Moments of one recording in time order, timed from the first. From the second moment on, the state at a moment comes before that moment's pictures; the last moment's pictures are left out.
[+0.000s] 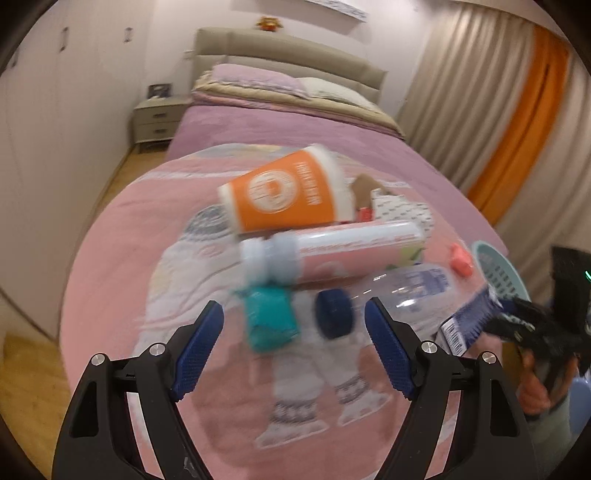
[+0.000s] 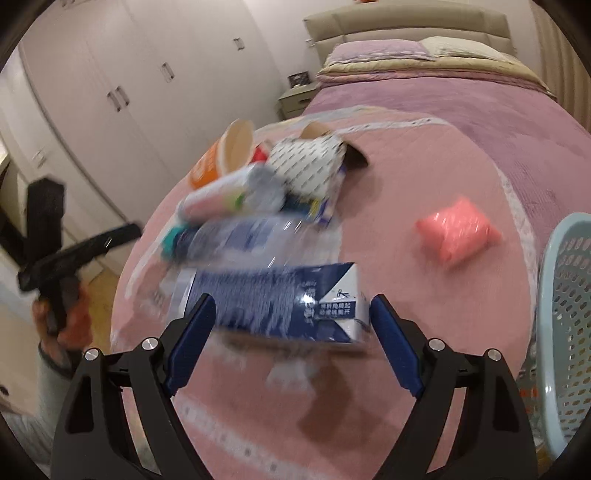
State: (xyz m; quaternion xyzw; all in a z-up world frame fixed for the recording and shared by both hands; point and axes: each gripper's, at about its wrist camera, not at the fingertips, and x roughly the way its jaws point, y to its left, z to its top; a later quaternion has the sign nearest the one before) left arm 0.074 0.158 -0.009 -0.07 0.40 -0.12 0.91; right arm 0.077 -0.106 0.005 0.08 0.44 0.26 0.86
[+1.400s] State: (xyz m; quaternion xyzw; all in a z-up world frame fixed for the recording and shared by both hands) left arm 0.073 0.161 -0.053 -0.08 0.44 -0.03 0.89; right arm 0.039 0.010 -0.030 -0.06 0.42 0.33 0.84
